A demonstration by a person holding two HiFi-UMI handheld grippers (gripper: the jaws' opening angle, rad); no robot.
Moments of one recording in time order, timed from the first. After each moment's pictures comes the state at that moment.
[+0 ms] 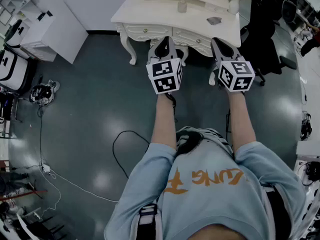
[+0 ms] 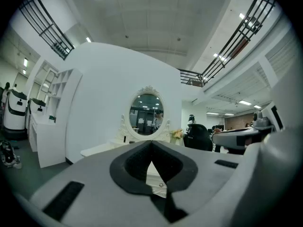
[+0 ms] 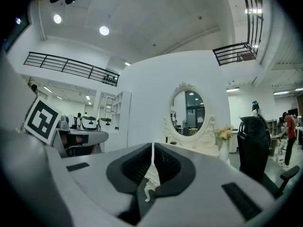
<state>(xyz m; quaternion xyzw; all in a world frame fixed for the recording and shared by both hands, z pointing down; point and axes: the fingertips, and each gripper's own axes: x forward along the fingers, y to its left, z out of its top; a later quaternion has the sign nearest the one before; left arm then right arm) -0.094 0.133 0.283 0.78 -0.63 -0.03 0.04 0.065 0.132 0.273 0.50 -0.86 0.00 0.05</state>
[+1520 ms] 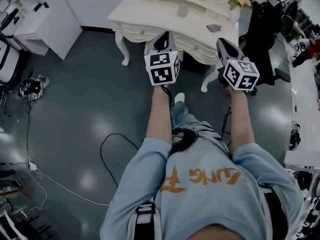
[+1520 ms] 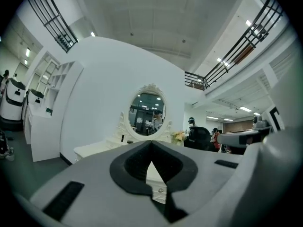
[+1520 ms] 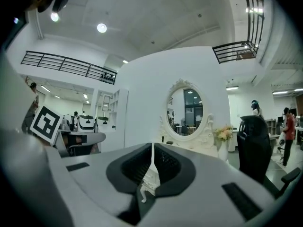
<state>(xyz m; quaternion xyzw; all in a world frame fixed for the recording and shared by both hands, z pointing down) -0.105 0.074 0.293 0.79 -0.61 -0.05 0.07 0.079 0.078 0.276 0.51 -0.86 0.01 0.06</state>
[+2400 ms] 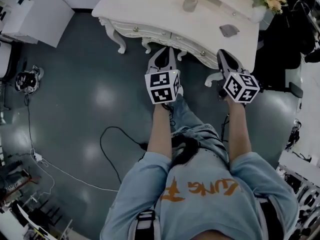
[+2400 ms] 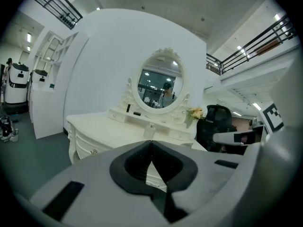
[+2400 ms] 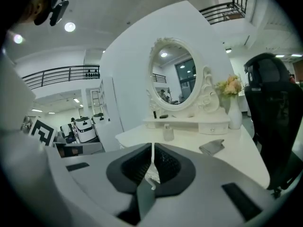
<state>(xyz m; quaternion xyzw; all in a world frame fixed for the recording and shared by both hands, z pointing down) -0.090 -0.110 0.441 0.76 -0.62 0.03 0.20 0.096 -0.130 0.421 0.49 -0.85 0.18 0.09</state>
